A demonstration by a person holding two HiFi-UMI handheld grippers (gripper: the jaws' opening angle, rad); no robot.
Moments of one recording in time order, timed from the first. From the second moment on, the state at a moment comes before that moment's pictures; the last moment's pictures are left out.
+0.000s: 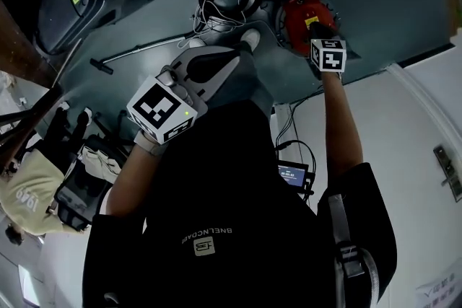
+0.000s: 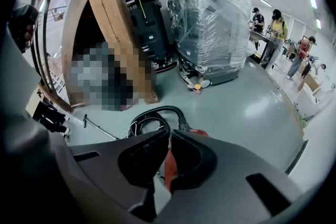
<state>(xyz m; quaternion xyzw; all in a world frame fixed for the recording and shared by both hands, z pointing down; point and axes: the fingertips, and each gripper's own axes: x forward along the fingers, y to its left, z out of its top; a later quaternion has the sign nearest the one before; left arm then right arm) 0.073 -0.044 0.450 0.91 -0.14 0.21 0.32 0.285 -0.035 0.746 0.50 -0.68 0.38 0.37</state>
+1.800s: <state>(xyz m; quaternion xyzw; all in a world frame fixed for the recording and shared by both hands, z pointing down) 0.058 -0.036 0.561 0.87 -0.19 0.24 0.39 0.306 -0.032 0.953 0.47 -0.59 0.44 0.48</state>
